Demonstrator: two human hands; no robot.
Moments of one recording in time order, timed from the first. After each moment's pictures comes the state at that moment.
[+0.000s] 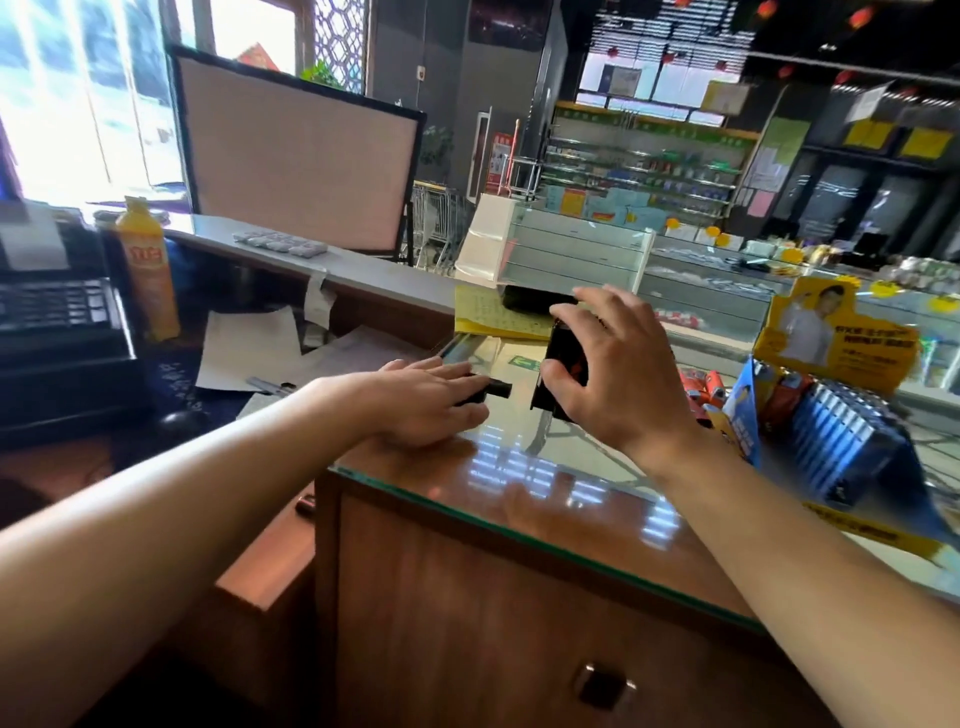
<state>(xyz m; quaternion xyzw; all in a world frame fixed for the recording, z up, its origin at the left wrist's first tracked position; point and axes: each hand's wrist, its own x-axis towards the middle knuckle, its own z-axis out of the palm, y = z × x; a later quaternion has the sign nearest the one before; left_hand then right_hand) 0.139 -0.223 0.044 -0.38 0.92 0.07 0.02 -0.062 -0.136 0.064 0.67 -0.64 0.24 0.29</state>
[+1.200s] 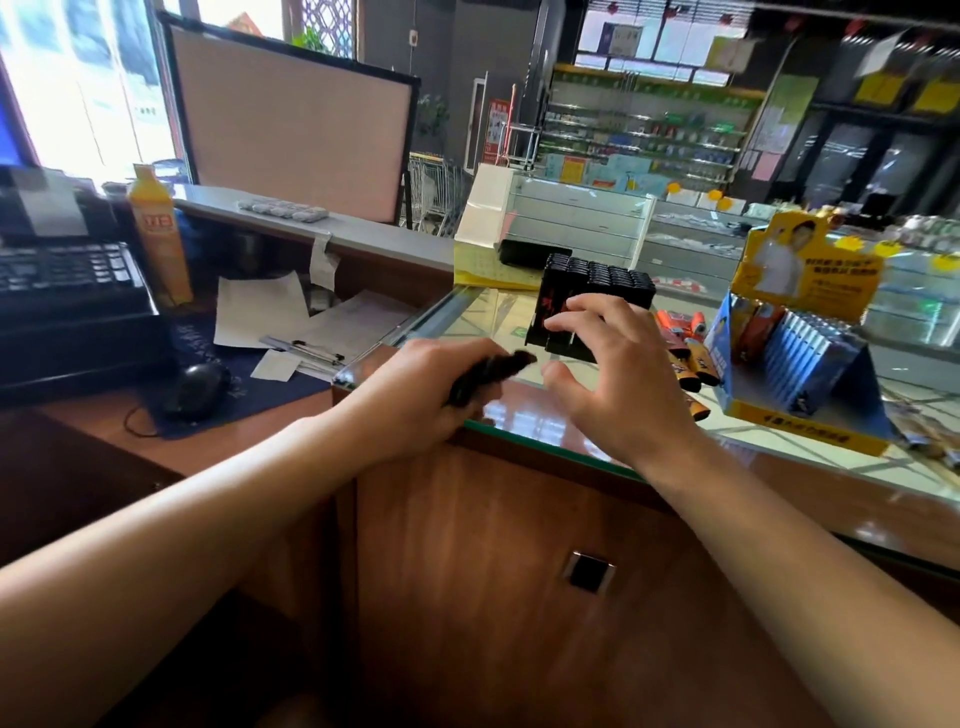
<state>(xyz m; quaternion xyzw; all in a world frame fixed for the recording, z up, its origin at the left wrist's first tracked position) 0.167 -0.132 0.014 -0.20 0.91 0.11 -0.35 -0.035 -0.056 0.031 0.69 -0.62 0.35 0.16</state>
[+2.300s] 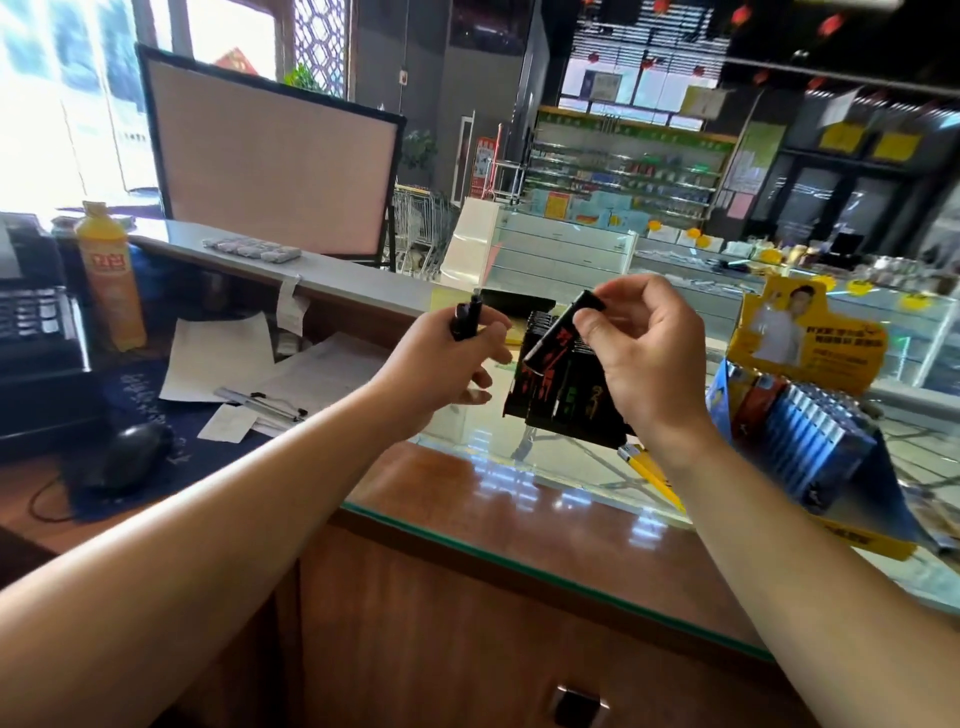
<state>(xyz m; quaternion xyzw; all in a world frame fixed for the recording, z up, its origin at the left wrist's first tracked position) 0.090 -0.198 0.065 -0.30 0.66 0.53 -0.44 -0.074 -0.124 0.084 0.55 -0.54 0.64 0.02</state>
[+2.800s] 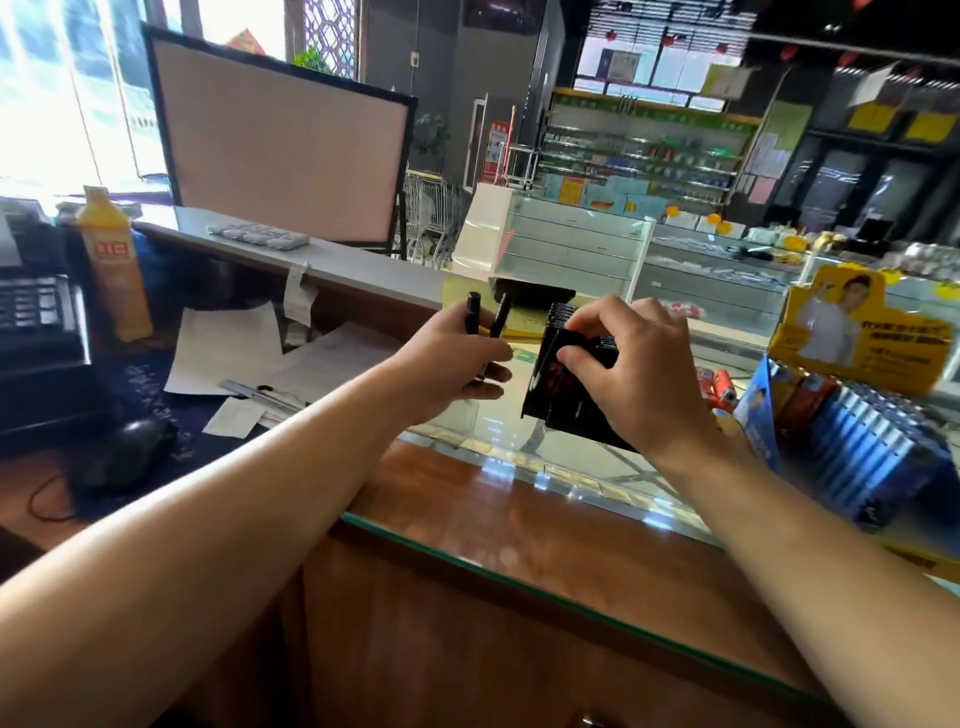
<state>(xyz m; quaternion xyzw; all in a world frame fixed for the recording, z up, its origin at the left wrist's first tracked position) 0.080 -0.236 0.055 -0.34 0.62 0.60 -0.39 -0.087 -0.153 0.060 0.66 -0.60 0.38 0.23</state>
